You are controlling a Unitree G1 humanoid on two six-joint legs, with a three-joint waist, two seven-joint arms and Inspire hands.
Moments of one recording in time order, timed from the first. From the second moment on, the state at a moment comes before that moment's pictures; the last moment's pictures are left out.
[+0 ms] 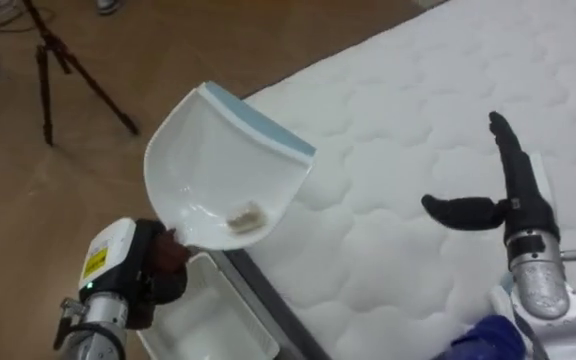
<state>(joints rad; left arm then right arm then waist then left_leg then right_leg) 0.09 0.31 -0.08 0.45 0.62 -0.12 0.24 0.01 -0.40 0.06 0.37 -0.04 -0.15 -0.27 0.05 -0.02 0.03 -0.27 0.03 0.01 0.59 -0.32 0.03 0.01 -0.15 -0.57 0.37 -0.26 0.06</state>
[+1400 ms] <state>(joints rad) -0.23 0.52 -0.26 0.73 0.65 -0.13 0.31 -0.03 -0.37 0.13 0.65 0.00 -0.21 -0.25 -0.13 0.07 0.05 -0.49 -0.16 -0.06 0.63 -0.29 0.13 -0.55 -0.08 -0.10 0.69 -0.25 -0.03</state>
